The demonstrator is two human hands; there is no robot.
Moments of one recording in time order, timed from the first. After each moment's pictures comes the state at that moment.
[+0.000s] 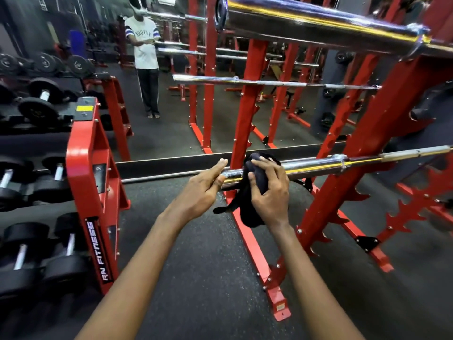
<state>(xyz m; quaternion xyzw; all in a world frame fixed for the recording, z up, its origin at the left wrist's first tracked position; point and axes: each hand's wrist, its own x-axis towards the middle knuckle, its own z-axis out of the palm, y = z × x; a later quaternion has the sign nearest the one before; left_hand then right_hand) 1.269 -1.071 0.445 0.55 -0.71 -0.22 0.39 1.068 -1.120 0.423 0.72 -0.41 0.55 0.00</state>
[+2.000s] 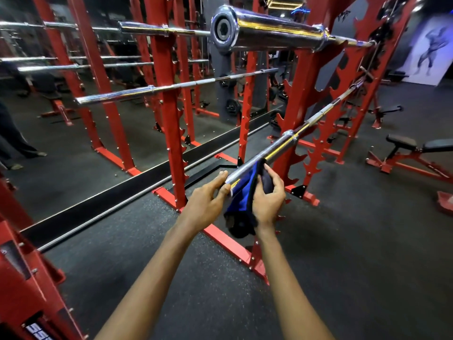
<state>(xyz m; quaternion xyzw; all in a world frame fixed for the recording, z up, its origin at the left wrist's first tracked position) 1.315 -1.107 0.446 0.38 -0.81 -0.30 0.33 1.161 -1.068 0.421 0.33 -0.58 0.74 -0.05</state>
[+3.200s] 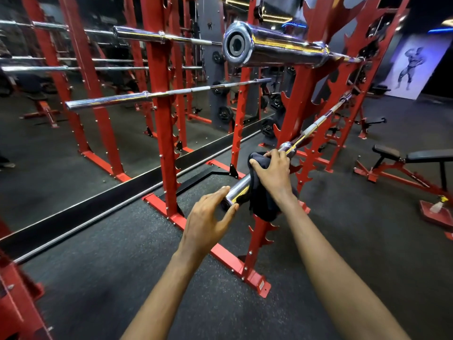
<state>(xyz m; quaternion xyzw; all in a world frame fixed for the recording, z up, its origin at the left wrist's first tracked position) 1.305 -1.114 0.417 0.32 -0.81 -0.17 0.47 1.073 -1.148 0.474 0.49 -0.76 0.43 0.03</state>
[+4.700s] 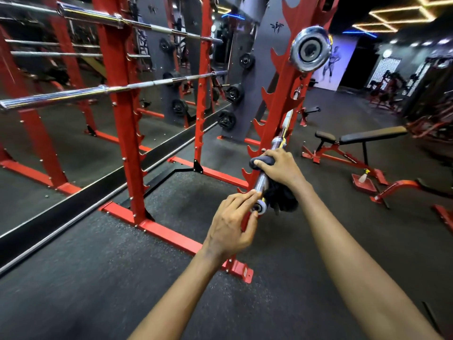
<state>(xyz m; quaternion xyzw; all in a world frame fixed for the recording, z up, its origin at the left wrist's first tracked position) 1.327 -1.160 0.404 0.09 -0.85 -0.18 0.49 1.107 -1.148 0.500 0.50 -0.82 0.27 0.06</state>
